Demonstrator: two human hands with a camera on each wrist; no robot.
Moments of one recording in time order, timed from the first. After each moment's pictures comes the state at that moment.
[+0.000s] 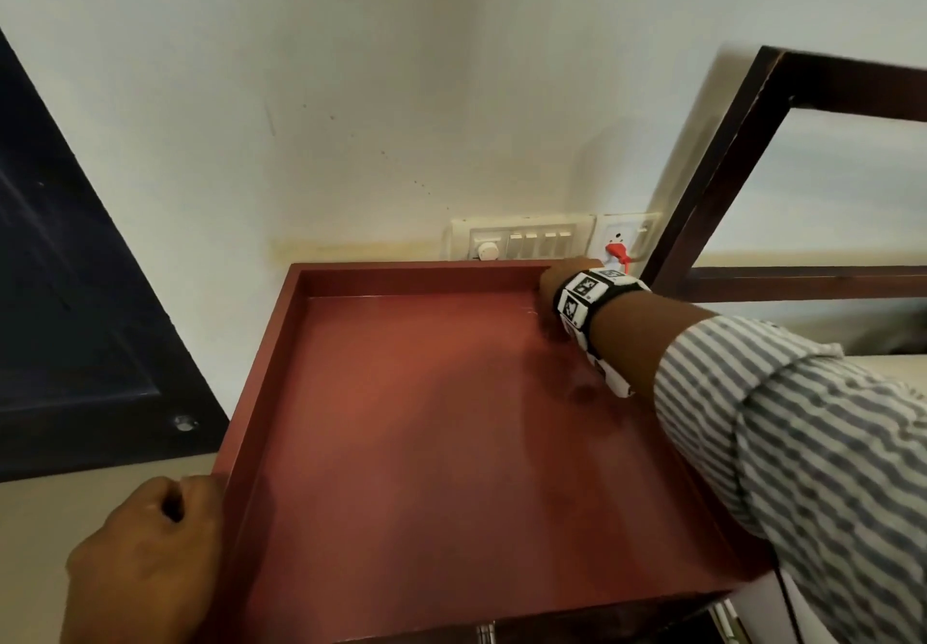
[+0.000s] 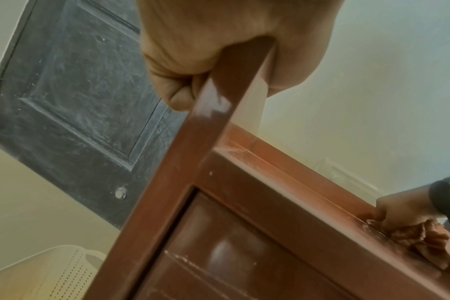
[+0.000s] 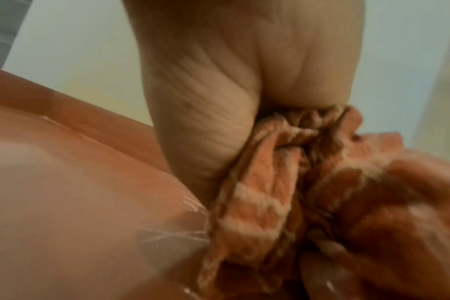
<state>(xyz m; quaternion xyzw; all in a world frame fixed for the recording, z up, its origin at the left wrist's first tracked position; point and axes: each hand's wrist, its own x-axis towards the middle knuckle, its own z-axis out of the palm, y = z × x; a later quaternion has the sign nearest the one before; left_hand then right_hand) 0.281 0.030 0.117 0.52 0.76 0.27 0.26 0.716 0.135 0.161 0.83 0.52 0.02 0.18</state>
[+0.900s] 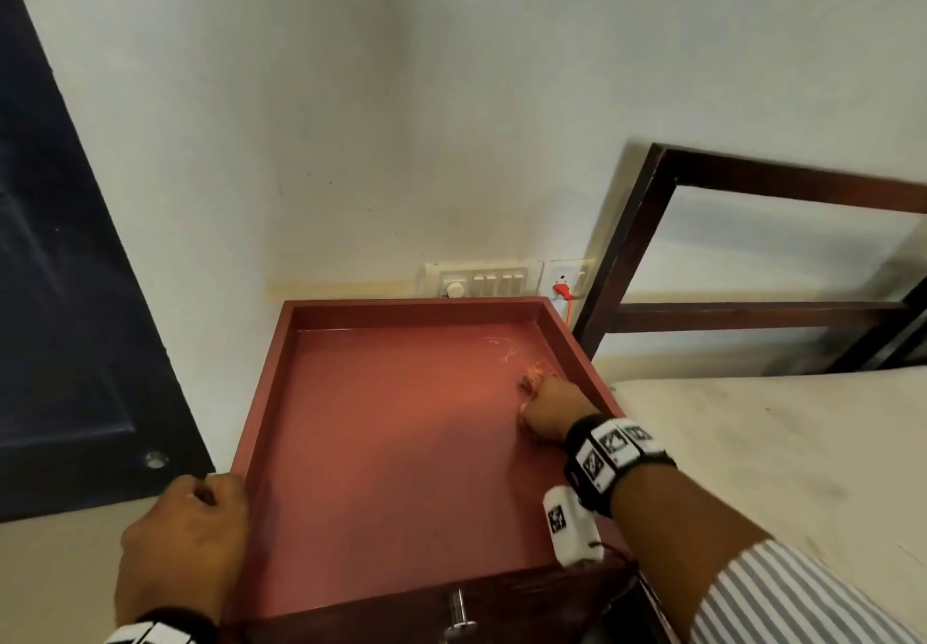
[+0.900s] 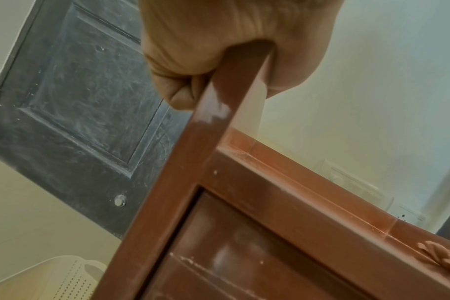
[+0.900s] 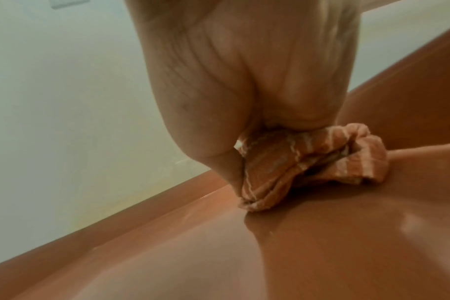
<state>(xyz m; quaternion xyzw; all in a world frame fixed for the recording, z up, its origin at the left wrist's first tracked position) 0.282 0.004 0.135 0.56 0.71 0.32 0.28 0.659 -0.011 0.136 0.89 0.42 -0.18 -0.06</state>
